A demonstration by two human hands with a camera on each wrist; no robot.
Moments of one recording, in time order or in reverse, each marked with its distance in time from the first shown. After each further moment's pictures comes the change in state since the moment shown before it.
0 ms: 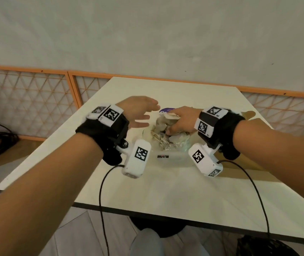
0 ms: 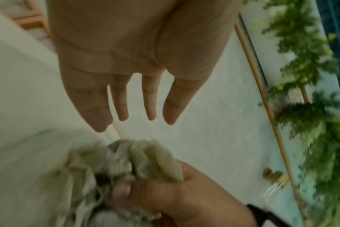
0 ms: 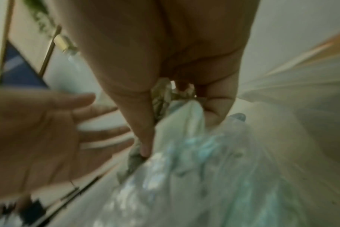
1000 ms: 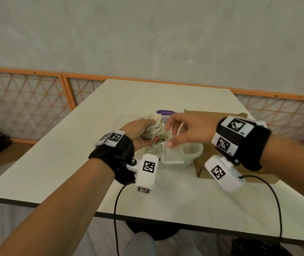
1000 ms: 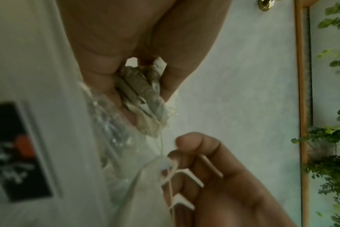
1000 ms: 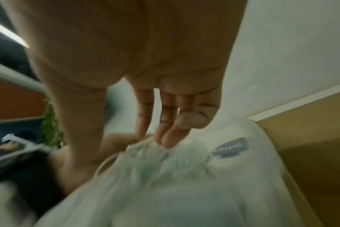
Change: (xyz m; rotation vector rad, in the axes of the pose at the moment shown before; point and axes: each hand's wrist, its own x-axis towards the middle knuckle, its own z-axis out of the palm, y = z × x) left_hand 0.019 -0.041 0.041 -0.604 -0.064 -0.131; right_hand -0.044 0.015 -0.012 0.072 -0.046 -0.117
